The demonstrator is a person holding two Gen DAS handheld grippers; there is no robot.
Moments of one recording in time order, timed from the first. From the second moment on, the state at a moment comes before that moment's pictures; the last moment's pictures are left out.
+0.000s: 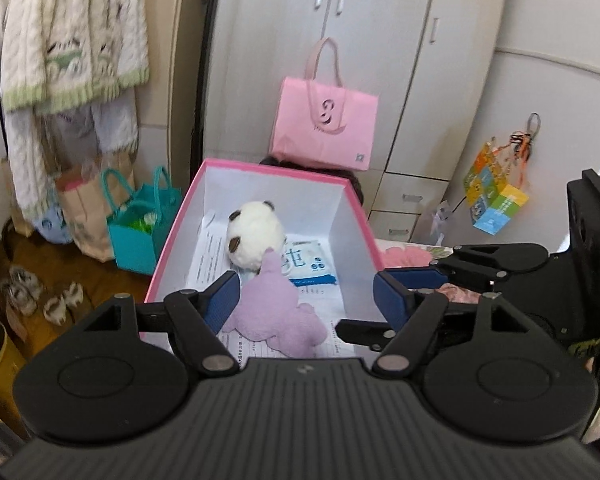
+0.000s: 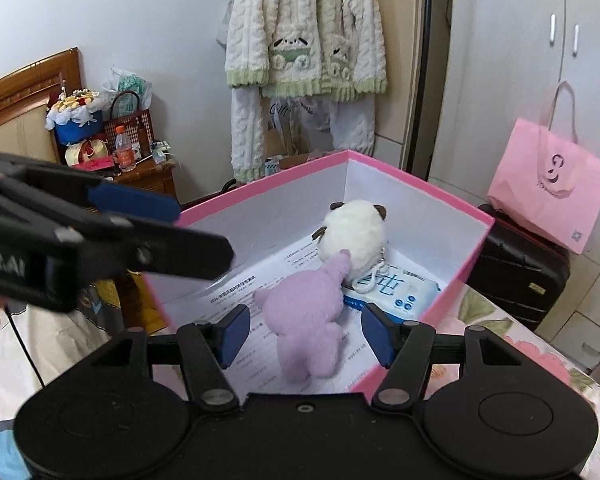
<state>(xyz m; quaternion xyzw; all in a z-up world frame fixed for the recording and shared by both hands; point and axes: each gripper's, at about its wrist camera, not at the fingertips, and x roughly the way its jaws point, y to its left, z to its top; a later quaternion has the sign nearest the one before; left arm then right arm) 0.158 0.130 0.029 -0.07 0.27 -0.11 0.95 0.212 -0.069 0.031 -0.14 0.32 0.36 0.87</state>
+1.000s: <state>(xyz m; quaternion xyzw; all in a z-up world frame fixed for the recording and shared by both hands) 0.085 0.014 0.041 0.00 0.29 -0.30 0.91 0.070 -0.281 0.053 -0.08 0.28 0.23 0.93</state>
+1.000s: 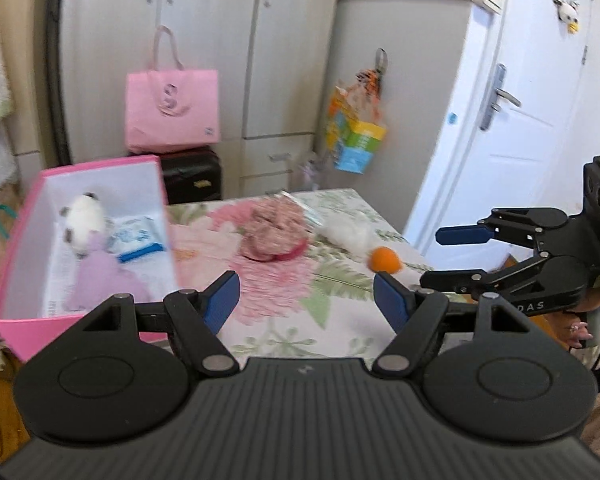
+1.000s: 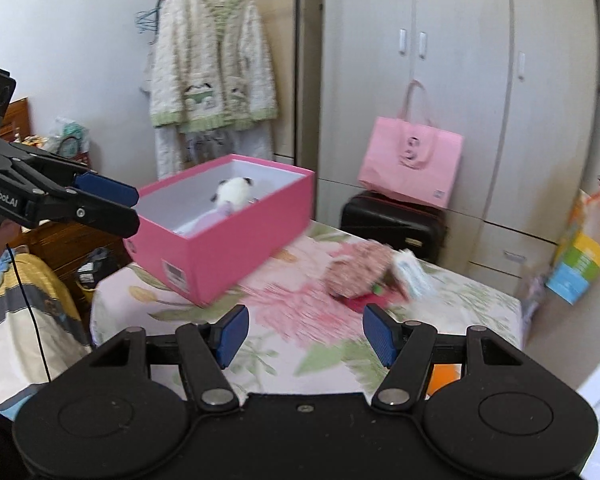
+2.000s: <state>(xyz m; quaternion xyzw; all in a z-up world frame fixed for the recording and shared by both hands) 0.196 -0.153 -0.049 -0.03 0.30 -0.37 0.88 0.157 -0.364 -0.074 -0.05 0.30 0.17 0.94</state>
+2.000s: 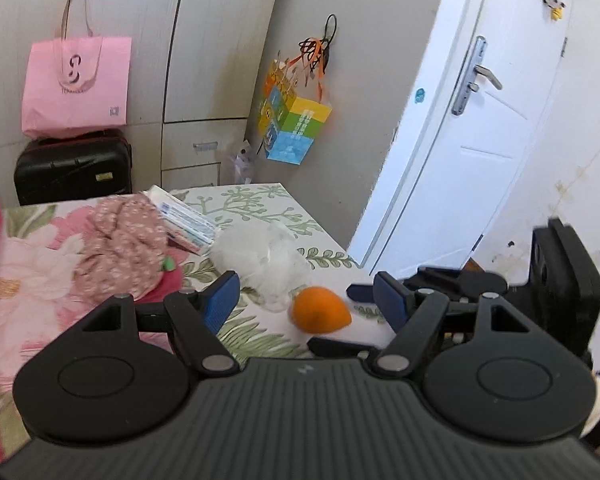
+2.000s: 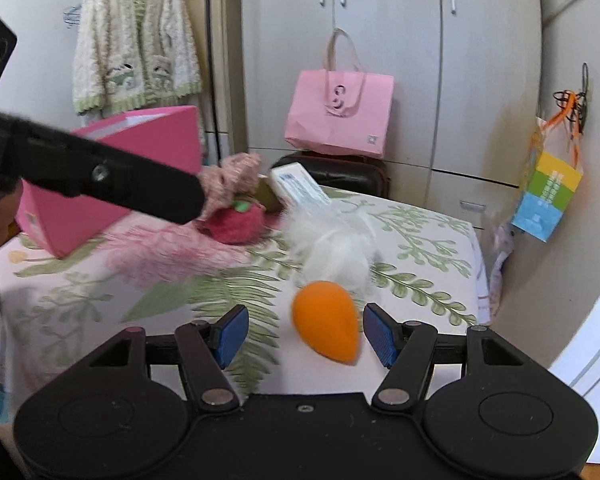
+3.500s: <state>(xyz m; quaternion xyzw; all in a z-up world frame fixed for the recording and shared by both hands) 0.229 -0.200 -0.099 0.00 0.29 -0.24 0.93 0.157 -0.359 -0.097 0.02 0.30 0.07 0.95</state>
